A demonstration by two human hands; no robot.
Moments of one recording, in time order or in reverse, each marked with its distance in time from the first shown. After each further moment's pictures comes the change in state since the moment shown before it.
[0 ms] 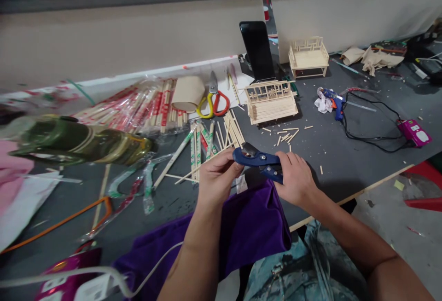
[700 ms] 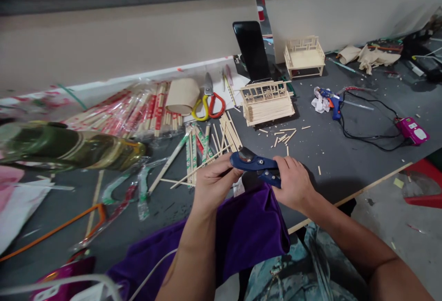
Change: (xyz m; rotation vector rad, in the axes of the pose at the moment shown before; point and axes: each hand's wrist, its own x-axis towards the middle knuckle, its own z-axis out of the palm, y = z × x) left_hand 0.005 0.018 0.002 0.154 -0.141 0.092; right_hand -0.006 0.003 0.006 0.056 -0.009 0.021
